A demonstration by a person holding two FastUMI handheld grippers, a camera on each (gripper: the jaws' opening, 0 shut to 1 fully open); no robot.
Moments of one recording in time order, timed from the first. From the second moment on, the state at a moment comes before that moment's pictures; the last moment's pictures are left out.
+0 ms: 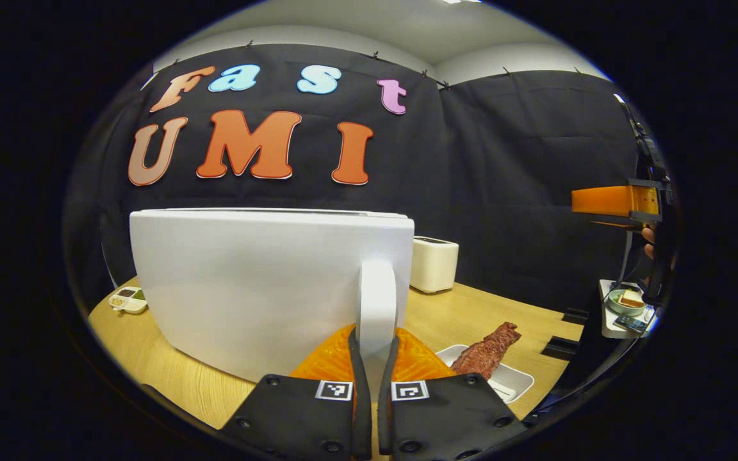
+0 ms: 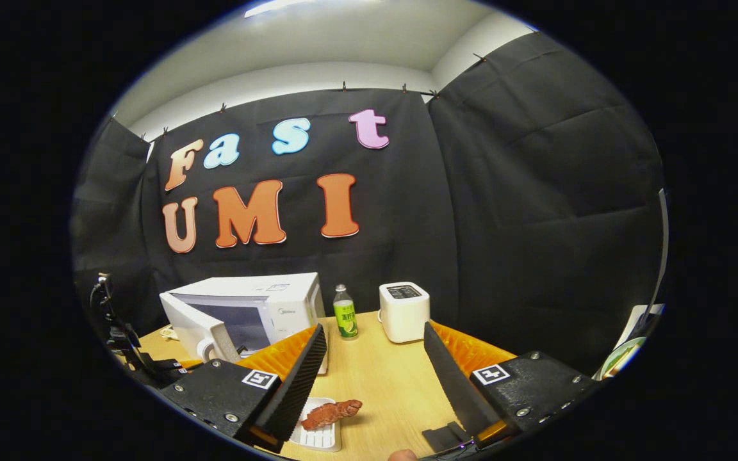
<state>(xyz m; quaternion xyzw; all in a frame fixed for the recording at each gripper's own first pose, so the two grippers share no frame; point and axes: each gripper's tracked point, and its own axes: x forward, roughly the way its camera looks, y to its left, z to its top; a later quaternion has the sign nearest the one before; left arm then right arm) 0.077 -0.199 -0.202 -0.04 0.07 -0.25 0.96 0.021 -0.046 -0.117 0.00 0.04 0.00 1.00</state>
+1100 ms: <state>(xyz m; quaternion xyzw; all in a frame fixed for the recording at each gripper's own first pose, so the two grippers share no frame) -0.057 0.021 -0.205 -0.02 0.07 -0.15 0.99 0.011 0.049 -0.154 -0.02 0.08 0.08 0.99</state>
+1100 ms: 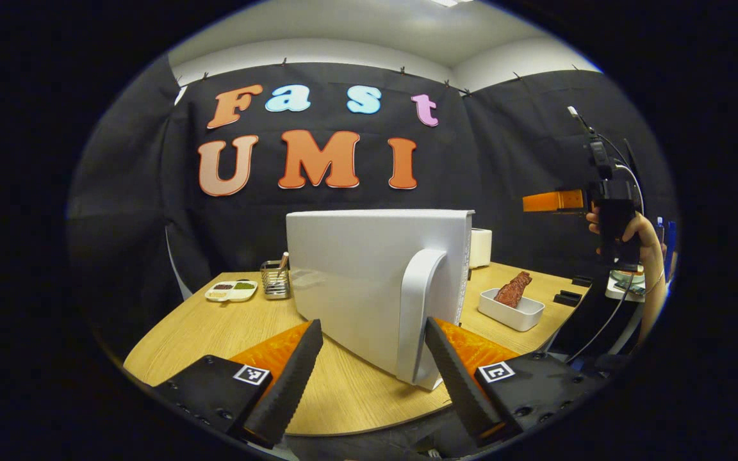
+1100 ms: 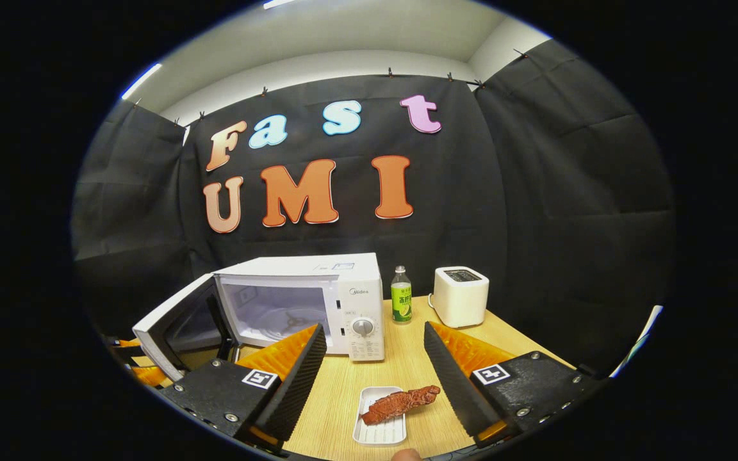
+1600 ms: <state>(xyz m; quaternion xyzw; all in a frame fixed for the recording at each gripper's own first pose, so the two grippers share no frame) -0.076 0.111 -0.170 0.00 0.03 -0.04 1.00 0.009 0.030 -0.198 -0.02 0.11 0.07 0.99</state>
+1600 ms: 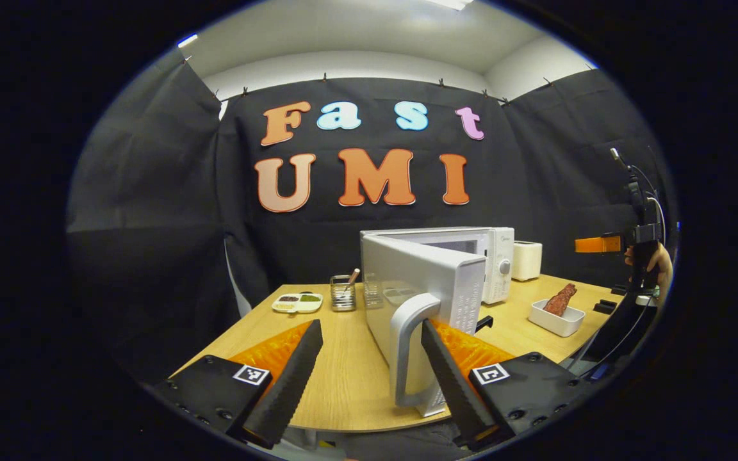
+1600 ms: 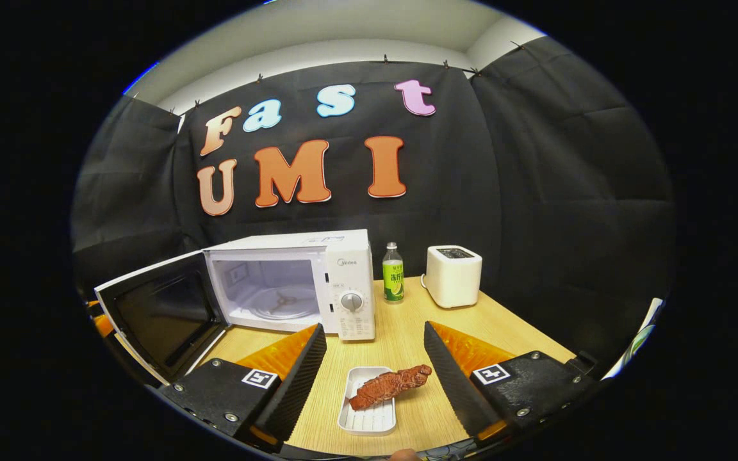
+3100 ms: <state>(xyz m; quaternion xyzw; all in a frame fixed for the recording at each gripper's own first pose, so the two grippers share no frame) -0.018 0.198 -0.115 -0.08 -0.01 0.04 1.00 0.064 -0.010 -0.337 0.23 0.25 0.00 0.94</state>
